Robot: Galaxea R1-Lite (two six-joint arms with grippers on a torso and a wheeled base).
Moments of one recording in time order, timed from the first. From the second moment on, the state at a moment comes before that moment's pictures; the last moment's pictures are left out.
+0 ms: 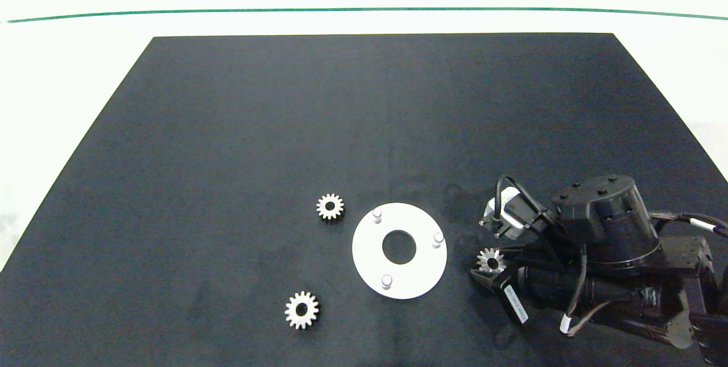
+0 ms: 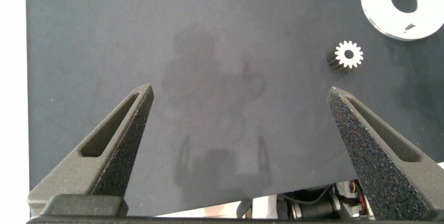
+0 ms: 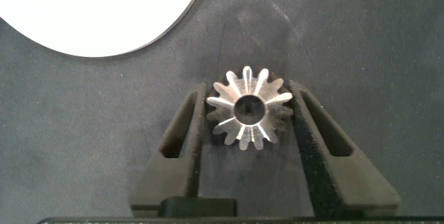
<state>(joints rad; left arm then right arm) -0.09 0.36 -0.64 0.51 -0.06 0.07 0.64 1.60 -0.73 -0.18 -0.20 -0.12</state>
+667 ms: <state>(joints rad) -0.09 0.36 -0.64 0.51 -0.06 0.07 0.64 1.60 -0.73 -0.17 -0.20 -0.12</state>
